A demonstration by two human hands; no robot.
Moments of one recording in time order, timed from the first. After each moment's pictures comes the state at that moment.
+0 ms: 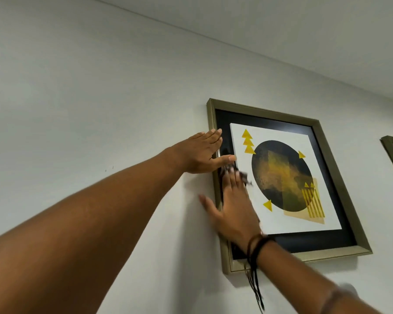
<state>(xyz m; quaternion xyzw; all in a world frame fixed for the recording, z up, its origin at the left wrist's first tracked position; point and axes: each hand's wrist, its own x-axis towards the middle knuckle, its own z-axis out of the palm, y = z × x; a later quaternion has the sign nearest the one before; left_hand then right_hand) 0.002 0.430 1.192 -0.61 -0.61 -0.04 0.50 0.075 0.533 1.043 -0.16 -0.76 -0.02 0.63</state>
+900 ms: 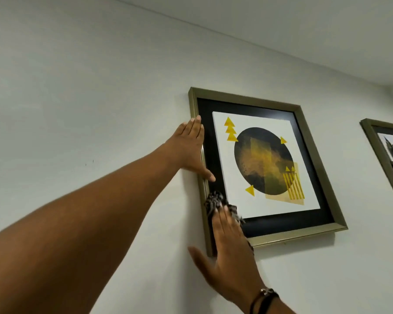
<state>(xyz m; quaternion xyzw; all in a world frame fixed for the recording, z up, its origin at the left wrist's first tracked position) 0.014 0.453 1.181 -0.51 -0.67 0.01 0.54 0.087 0.537 0.927 -0.17 -0.77 -0.04 0.61</state>
